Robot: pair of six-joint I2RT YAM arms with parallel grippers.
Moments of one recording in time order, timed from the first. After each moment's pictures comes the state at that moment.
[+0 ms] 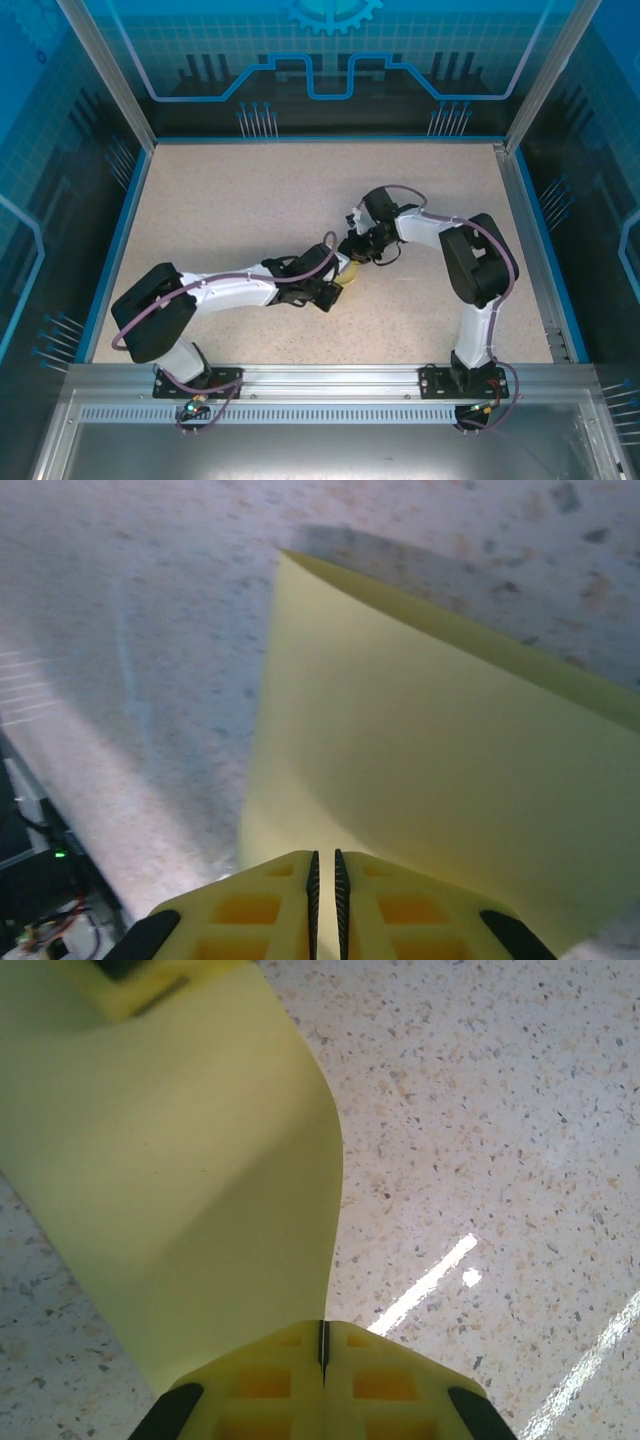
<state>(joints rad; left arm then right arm) -0.87 1.59 0.87 -0.28 0.09 -0.35 0.44 1.95 1.18 -0.49 -0.63 0.42</state>
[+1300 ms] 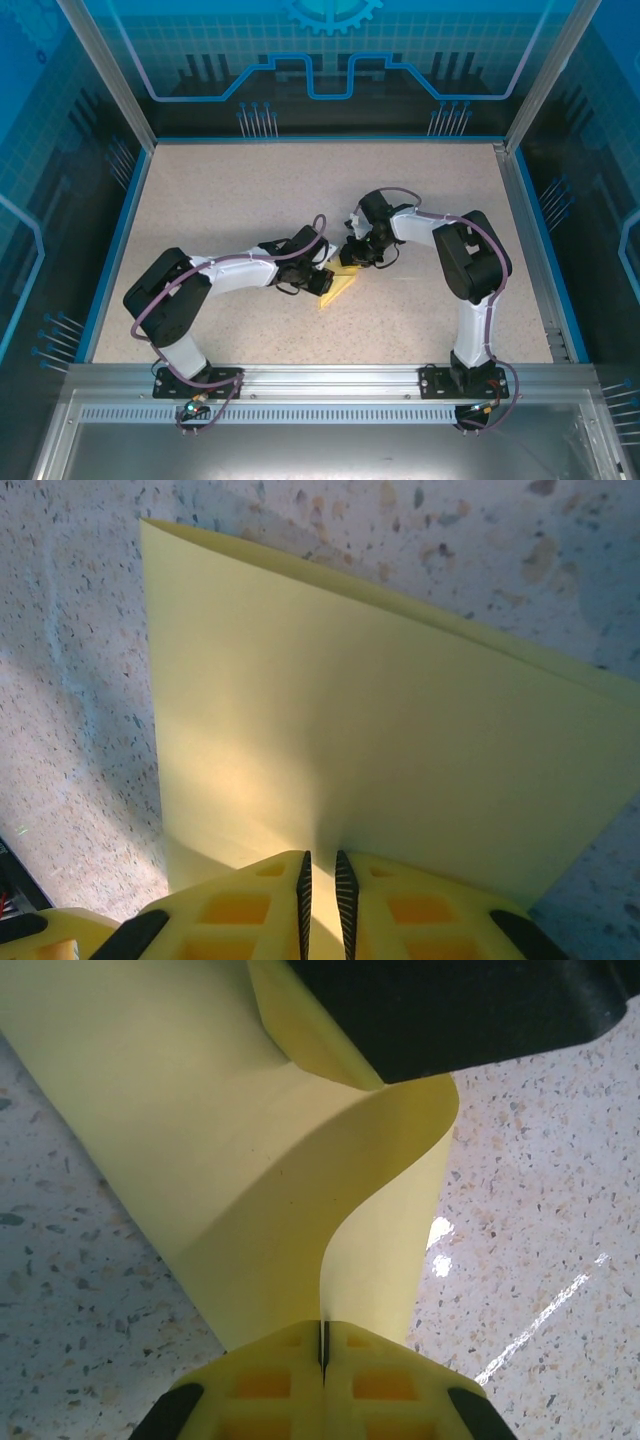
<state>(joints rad) -0.72 1.69 0.92 -0.33 0.22 -0.32 0.45 1.98 1.21 -0.56 -0.56 0.34</state>
